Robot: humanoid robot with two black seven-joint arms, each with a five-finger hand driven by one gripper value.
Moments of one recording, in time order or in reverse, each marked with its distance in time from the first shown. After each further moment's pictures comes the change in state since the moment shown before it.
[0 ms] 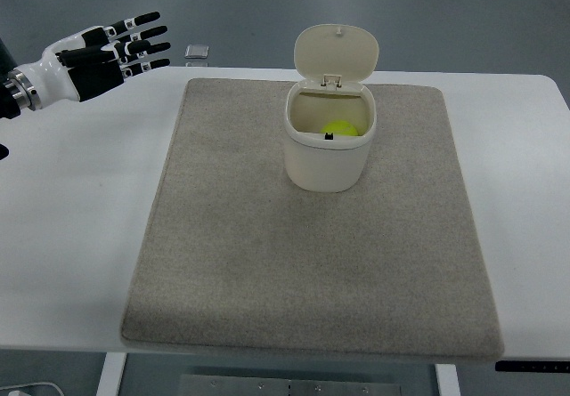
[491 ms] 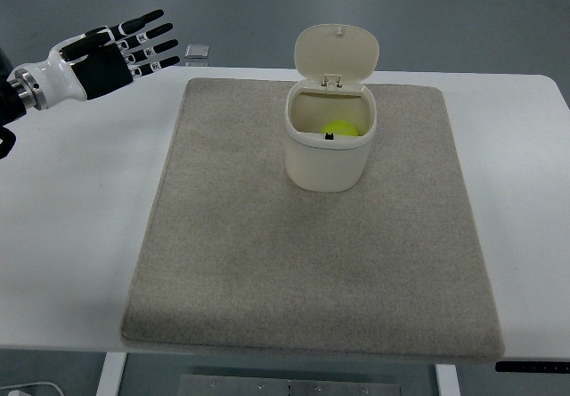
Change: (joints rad) left arm 0.026 -0.021 -0.026 -0.002 -0.180 0.014 0.102; right arm -0.001 0.000 -0.003 0.006 0.003 0.011 0.000
